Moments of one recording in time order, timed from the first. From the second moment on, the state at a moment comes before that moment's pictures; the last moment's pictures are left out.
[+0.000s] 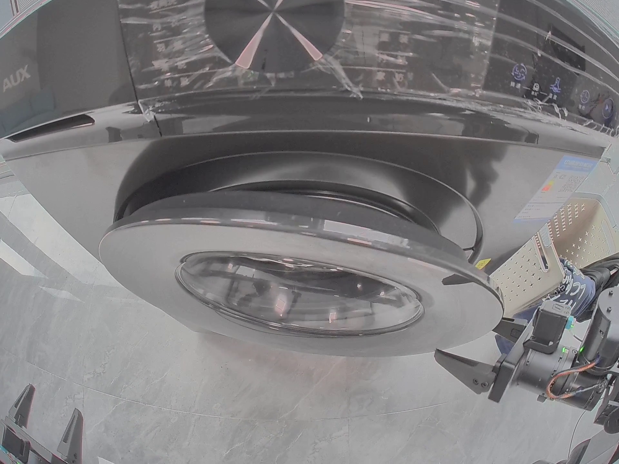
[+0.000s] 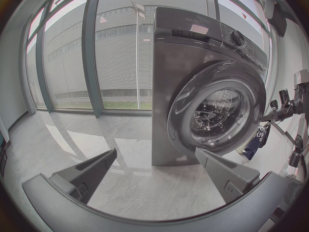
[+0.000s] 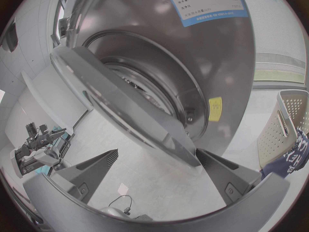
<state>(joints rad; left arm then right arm) -0.01 0.02 -0.02 0.00 0.00 -0.03 0.67 1.39 -0.14 -1.04 -0.01 0.19</state>
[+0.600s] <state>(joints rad) -0.01 0.02 -0.02 0.00 0.00 -0.03 0.71 1.38 -0.14 -1.05 -0.01 0.20</state>
